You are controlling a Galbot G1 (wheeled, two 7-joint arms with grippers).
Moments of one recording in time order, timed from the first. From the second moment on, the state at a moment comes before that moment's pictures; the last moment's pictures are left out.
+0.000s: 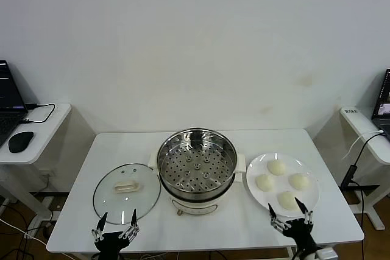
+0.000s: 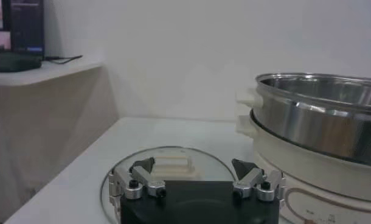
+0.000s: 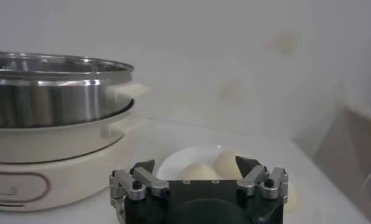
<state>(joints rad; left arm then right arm) 1.84 -1.31 -0.46 -2.16 -0.23 0.04 -0.29 -1.71 1.29 0.73 2.03 0.07 -0.01 -0.15</state>
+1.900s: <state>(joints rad) 1.79 -1.30 -0.53 -2.17 -0.10 0.08 -0.30 -0.24 0.67 -0.38 1.16 -0.25 0.03 -1.01</state>
